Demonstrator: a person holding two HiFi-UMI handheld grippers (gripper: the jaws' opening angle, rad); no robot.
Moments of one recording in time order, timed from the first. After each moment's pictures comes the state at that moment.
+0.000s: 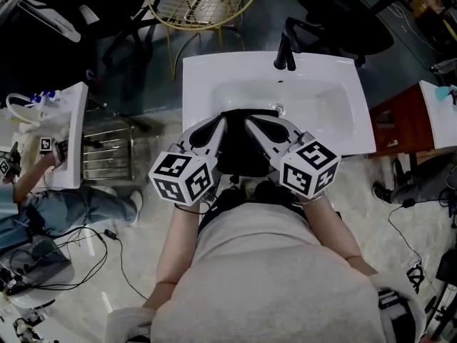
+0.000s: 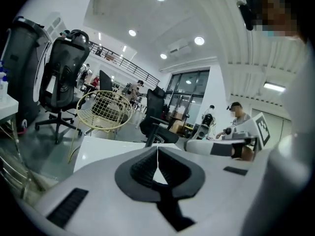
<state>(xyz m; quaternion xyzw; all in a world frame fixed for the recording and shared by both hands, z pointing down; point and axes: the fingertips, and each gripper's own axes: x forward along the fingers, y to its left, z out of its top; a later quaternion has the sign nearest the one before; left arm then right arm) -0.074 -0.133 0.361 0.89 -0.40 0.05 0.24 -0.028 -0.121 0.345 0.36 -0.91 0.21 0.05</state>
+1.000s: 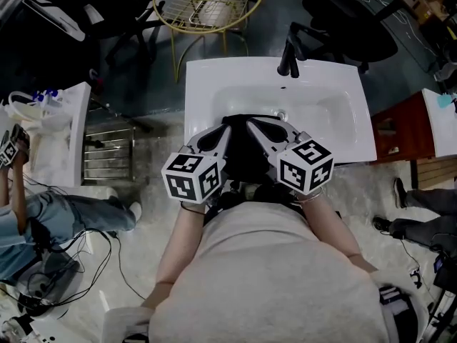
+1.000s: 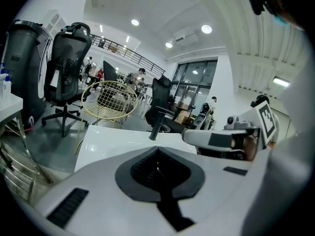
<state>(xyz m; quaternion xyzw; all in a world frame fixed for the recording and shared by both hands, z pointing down) -0.069 -0.137 0.393 0.86 -0.42 0.11 0.26 -0.026 -0.138 0.365 0.36 -0.90 0.22 0.08</state>
